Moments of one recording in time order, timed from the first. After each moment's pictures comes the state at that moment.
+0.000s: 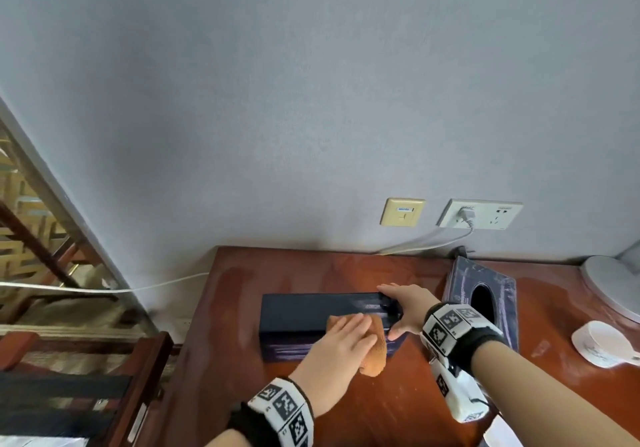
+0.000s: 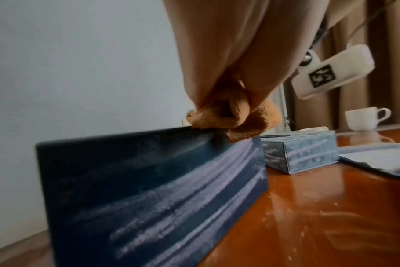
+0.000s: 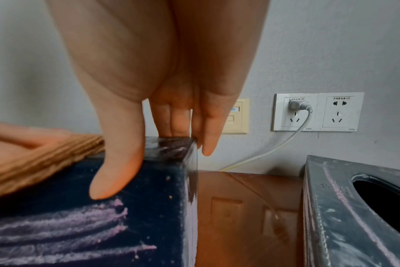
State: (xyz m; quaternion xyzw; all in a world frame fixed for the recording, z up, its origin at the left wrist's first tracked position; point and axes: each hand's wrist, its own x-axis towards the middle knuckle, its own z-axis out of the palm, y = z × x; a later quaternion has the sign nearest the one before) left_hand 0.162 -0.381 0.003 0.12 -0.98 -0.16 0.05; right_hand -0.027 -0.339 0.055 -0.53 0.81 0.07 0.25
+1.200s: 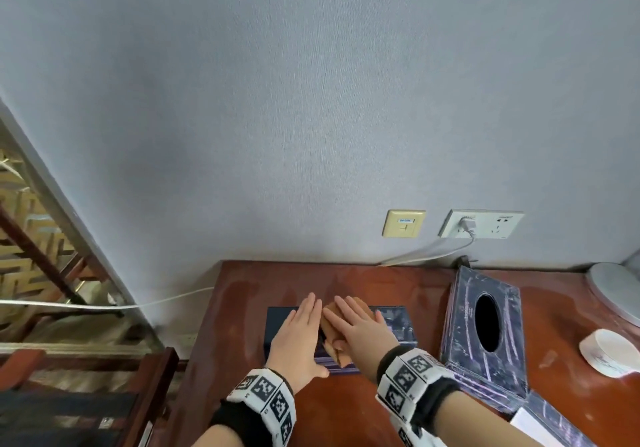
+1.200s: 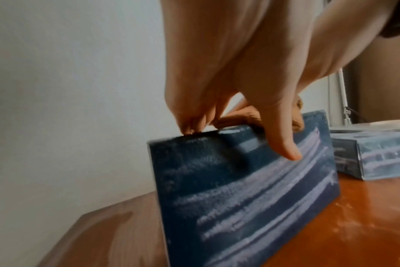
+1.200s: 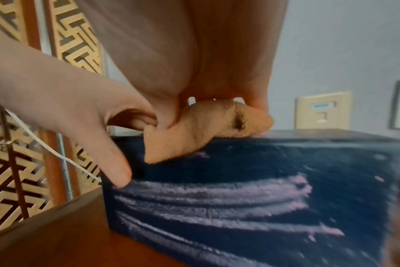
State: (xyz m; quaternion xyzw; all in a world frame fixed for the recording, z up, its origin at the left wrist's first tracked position) left_hand 0.180 -0.423 0.013 0.33 -0.92 -0.20 -0.02; right_hand 0.046 -0.353 0.022 -0.63 0.75 0.08 0.17
